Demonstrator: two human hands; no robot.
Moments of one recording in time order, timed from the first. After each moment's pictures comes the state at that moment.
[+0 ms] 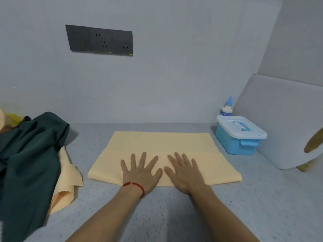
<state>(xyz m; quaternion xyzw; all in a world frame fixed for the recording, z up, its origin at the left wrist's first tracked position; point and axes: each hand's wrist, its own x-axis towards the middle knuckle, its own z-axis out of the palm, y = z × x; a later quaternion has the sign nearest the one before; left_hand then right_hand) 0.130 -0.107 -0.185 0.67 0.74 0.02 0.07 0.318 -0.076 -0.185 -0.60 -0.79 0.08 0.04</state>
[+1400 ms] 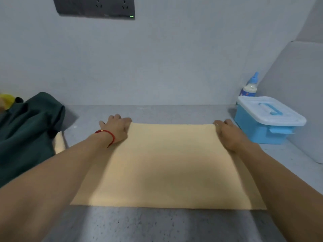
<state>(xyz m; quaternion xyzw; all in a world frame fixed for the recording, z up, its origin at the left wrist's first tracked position) -0.002 0.014 -0.148 0.66 0.75 0.03 0.04 0.424 0.049 -0.154 -0.65 -0.76 0.00 0.05</state>
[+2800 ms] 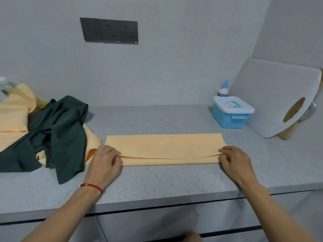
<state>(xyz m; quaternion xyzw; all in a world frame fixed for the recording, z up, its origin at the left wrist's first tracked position) 0.021 -0.266 -0.174 0.68 0.64 0.35 -0.07 0.459 -0.205 -0.177 -0.65 -0.70 0.00 0.31</state>
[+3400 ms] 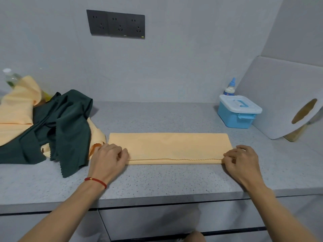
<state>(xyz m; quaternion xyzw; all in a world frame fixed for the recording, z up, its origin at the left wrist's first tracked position) 0.024 -0.264 -0.175 0.66 0.68 0.30 -0.10 0.456 -0.204 -0.178 -0.64 -0.71 -0.08 0.29</state>
